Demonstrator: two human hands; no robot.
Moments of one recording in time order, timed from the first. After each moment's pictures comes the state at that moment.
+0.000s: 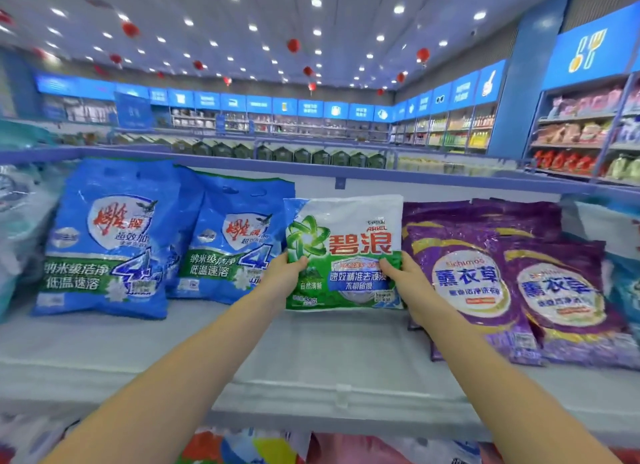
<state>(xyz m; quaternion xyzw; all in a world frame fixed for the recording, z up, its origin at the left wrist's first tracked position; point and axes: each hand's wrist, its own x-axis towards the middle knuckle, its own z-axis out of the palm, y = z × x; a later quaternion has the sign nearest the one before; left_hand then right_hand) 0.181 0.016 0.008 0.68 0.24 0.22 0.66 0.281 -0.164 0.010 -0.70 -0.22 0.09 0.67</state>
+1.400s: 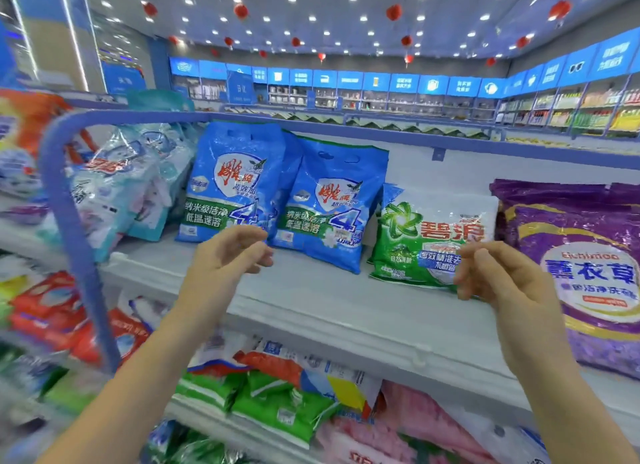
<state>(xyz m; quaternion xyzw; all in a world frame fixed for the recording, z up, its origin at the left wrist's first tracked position) -0.046 0.029 0.006 0.69 0.16 0.47 0.53 0.152 -0.196 0.021 -0.55 -0.44 0.00 0.71</state>
